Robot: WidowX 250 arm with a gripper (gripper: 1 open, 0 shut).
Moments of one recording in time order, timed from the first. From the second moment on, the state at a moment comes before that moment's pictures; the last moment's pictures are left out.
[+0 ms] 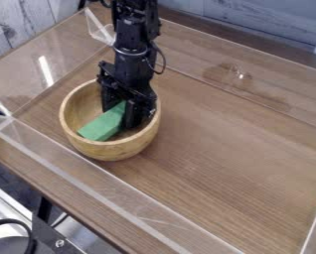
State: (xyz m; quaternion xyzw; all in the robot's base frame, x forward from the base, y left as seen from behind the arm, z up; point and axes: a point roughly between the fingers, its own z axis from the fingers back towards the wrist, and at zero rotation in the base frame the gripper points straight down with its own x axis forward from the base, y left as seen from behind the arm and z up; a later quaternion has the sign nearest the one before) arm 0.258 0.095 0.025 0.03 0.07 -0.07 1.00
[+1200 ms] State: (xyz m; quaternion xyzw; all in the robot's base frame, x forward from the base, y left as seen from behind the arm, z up) arm 0.251 0.092 0.028 0.00 0.08 -0.07 0.99
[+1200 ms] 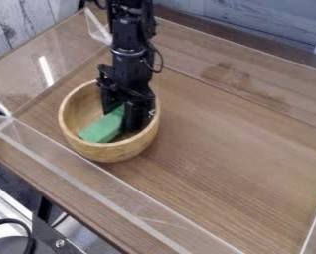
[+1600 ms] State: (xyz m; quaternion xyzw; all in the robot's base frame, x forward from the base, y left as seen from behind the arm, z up) arm 0.252 0.095 0.028 0.00 0.09 -0.05 0.99
